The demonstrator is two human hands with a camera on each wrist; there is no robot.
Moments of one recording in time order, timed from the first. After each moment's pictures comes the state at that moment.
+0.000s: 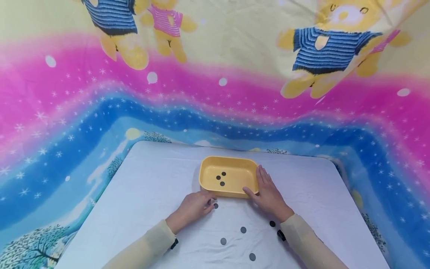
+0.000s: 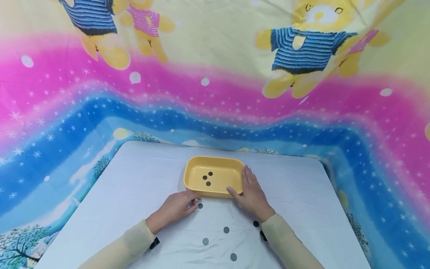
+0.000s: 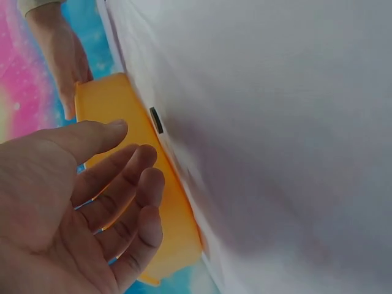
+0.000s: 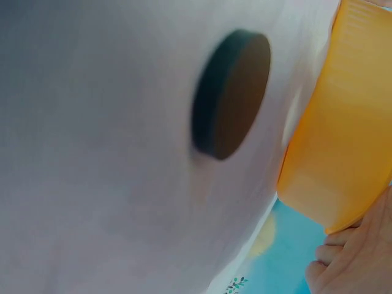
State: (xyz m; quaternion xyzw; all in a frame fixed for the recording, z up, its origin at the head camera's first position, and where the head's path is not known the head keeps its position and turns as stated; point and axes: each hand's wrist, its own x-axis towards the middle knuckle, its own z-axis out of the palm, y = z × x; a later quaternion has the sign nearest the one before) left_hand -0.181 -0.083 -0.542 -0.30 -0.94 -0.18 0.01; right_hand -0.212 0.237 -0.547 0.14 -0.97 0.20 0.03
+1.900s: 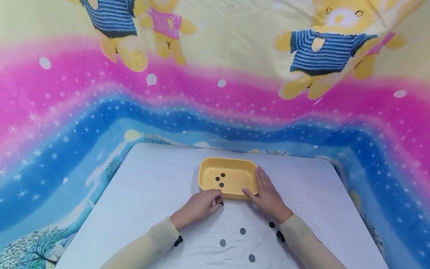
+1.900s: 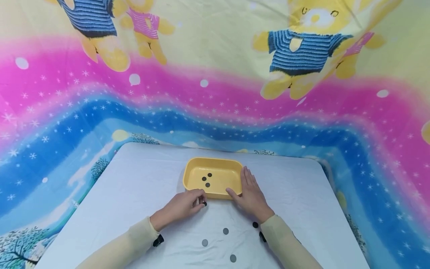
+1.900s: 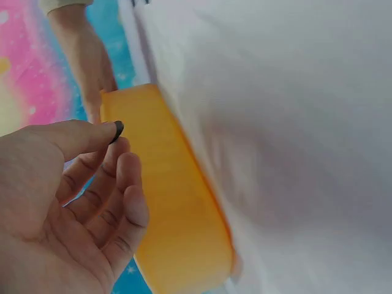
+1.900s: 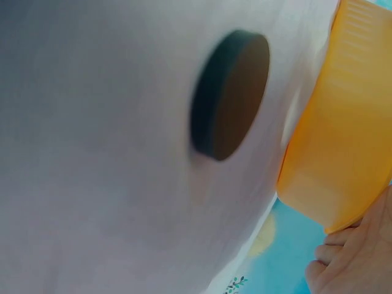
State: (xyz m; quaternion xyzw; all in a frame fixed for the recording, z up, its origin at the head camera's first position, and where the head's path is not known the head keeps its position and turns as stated) left_hand -0.185 -0.064 -0.527 -0.33 -0.91 -0.25 0.00; right_hand -0.210 0.238 -0.549 0.13 -0.97 0.20 0.03
